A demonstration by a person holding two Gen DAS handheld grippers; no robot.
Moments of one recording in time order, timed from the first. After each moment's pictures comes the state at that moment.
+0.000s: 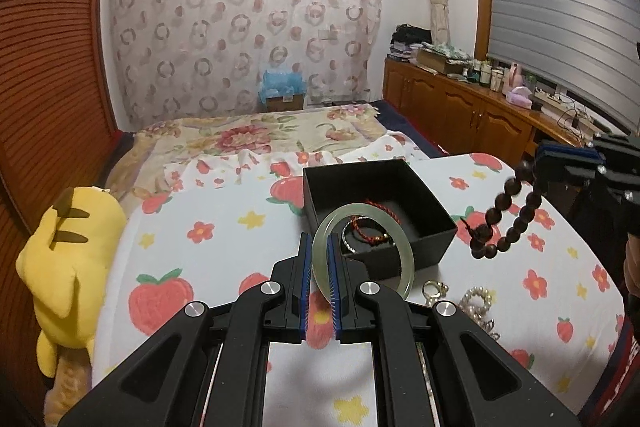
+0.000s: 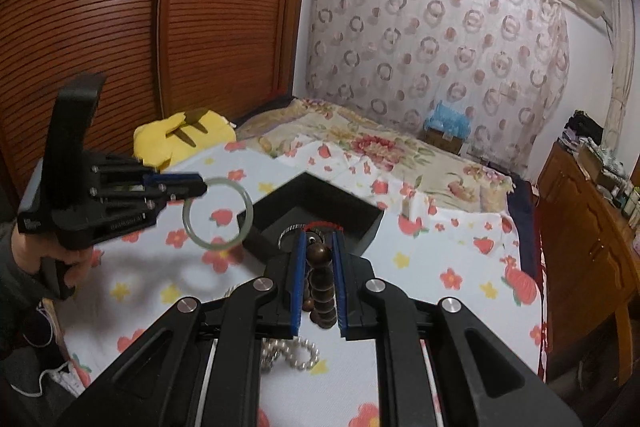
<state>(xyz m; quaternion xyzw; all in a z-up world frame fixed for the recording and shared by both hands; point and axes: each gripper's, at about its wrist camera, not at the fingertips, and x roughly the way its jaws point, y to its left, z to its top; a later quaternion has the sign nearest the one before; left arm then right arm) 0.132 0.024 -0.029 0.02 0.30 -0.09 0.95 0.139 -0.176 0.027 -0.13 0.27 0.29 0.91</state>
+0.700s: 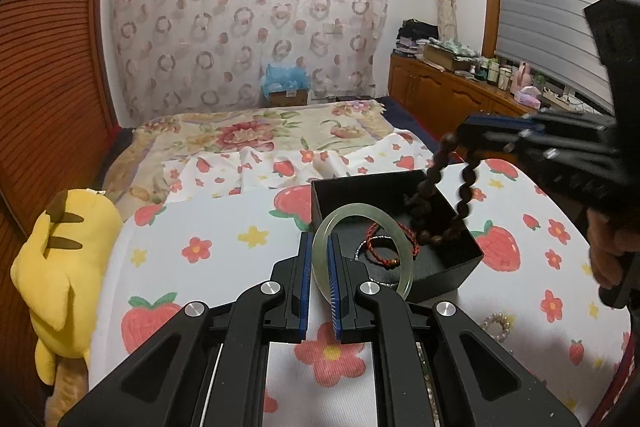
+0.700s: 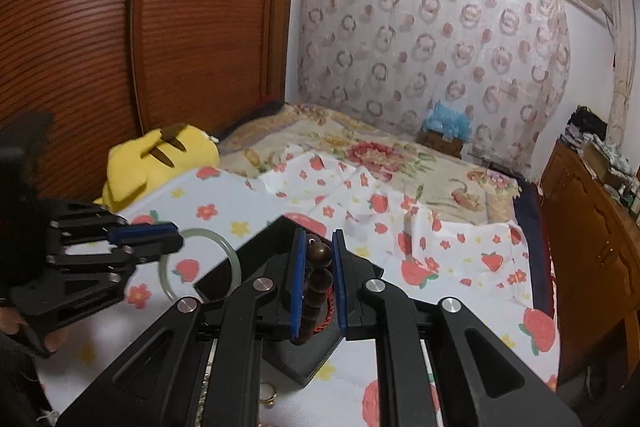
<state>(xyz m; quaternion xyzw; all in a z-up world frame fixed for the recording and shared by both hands) 0.162 0.028 -0.032 0.02 0.31 -0.08 0.95 0.236 -0.130 0.007 -0.12 0.29 0.28 0.91</state>
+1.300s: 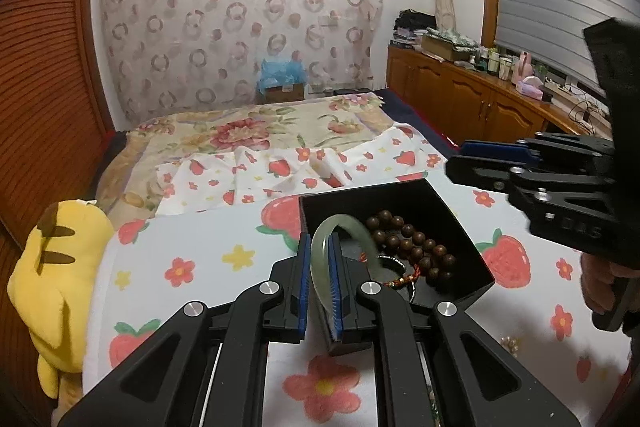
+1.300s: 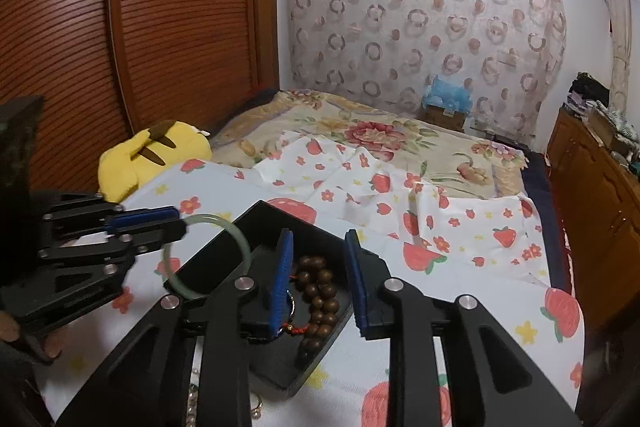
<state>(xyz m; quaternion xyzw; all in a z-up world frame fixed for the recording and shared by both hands) 0.192 0.019 -0.039 0.03 0.32 -0.09 0.94 0.258 -0.152 -0.016 -0.08 0.31 0.28 0.91</state>
